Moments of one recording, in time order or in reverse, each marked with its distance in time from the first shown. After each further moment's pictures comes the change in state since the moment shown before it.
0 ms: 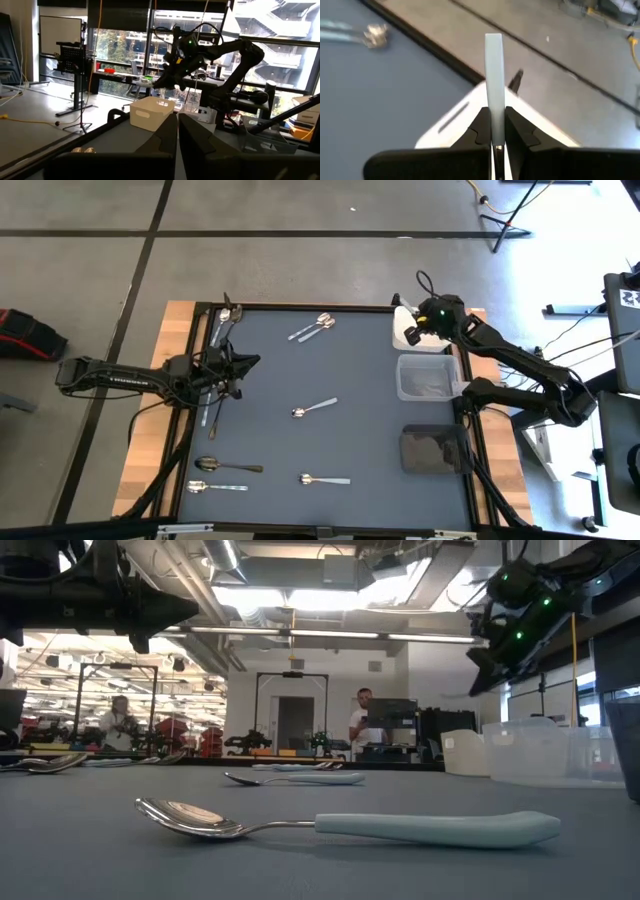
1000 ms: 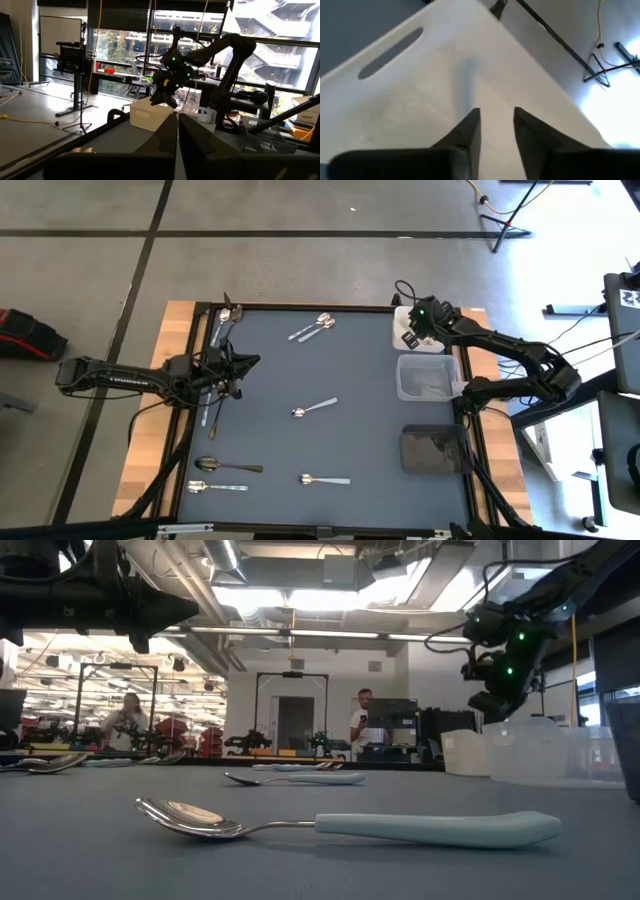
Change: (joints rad) left arm 0.000 0.000 0.000 0.001 0.000 0.000; right arm -0.005 0.242 0.026 -0.056 0.200 -0.053
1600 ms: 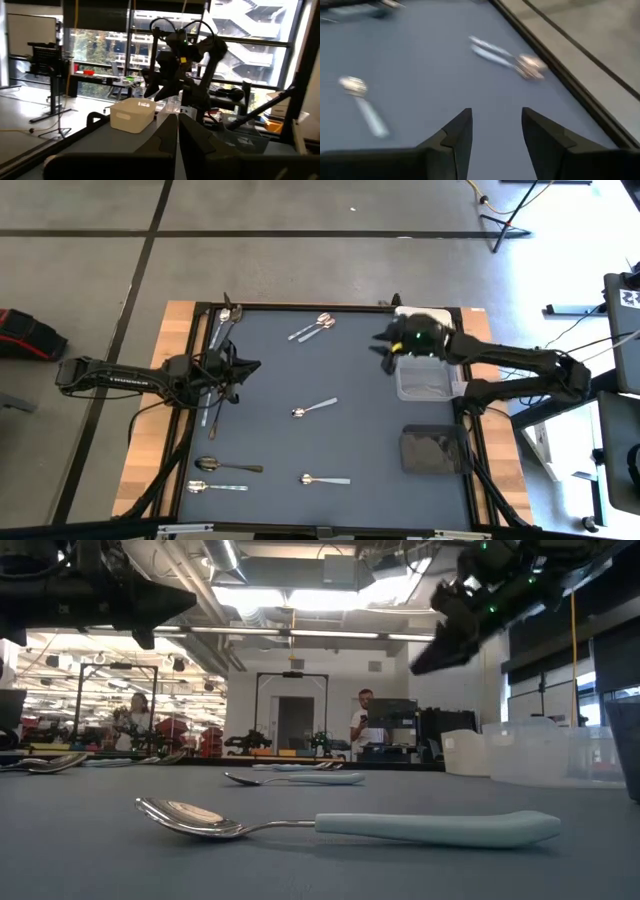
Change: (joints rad) left arm 0.000 0.000 0.000 0.012 0.126 -0.004; right arm 0.447 -0.096 0.019 0.277 -0.426 0.096
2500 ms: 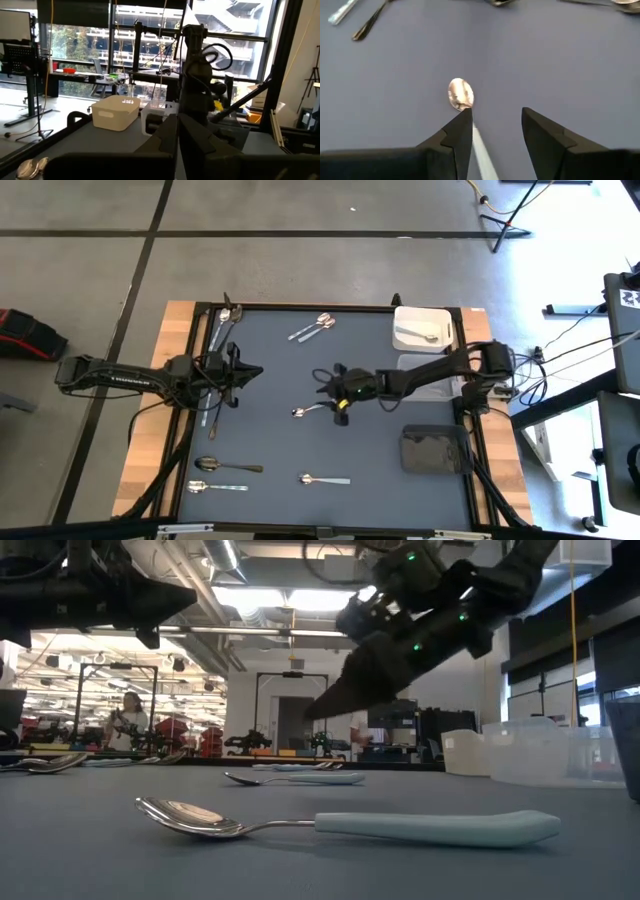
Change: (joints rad) left arm 0.000 0.046 0.000 0.035 0.081 0.000; right arm 0.421 0.701 0.209 0.492 0.045 -0.001
